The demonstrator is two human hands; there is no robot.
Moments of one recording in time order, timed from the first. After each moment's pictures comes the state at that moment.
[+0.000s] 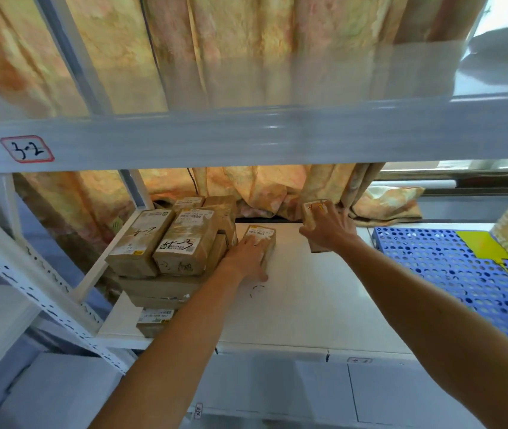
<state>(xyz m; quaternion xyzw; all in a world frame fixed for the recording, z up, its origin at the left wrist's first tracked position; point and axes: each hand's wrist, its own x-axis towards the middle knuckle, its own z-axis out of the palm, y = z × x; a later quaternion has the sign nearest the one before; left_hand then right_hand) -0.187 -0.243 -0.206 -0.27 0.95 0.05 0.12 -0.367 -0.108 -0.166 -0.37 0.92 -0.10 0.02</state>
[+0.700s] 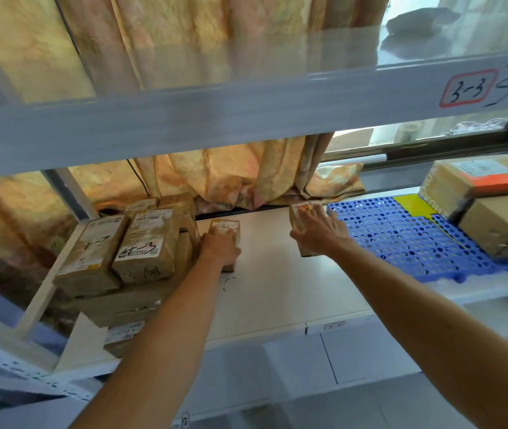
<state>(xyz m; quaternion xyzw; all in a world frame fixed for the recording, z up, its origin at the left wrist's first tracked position) -0.219 -0.258 -0.226 -0.30 0.95 0.05 0.12 -0.343 -0.032 -0.183 -0.31 0.95 -0.07 0.02</state>
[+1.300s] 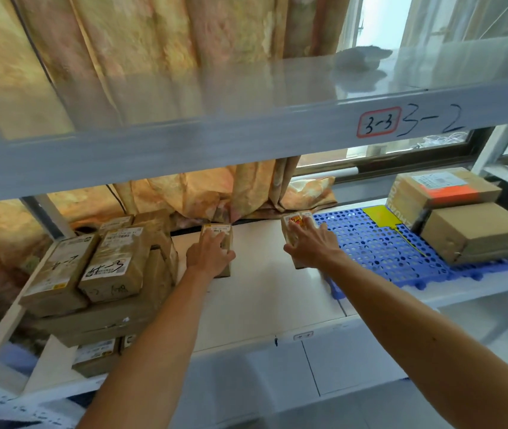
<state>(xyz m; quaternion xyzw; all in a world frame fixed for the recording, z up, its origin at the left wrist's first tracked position) -0.225 -0.196 -0.193 -0.30 0.95 0.08 -0.03 -0.356 0.024 -0.164 -0.33 0.94 -0.03 0.00</state>
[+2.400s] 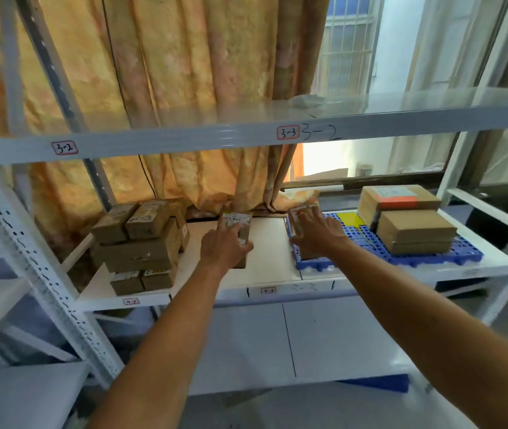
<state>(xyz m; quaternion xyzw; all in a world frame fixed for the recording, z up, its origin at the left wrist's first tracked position) -0.093 0.040 -0.098 -0.30 0.94 0.01 -0.15 -0.264 0.205 -0.090 -0.42 0.90 -0.05 -0.11</state>
